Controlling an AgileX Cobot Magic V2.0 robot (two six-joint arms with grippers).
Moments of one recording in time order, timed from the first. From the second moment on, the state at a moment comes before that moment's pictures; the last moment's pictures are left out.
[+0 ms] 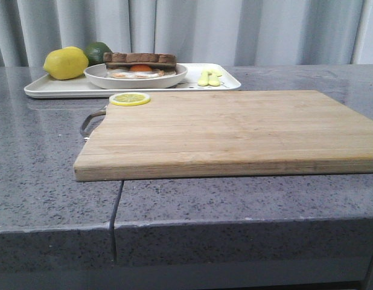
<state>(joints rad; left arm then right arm) 0.03 2.06 -2.55 -0.41 1.26 -0.09 0.04 0.36 -0.46 0.23 0.22 -0.29</state>
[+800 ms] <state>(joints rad) -0.47 1.53 -2.17 0.15 1.26 -0.06 0.04 0.36 -0.46 0.23 0.22 -0.29</state>
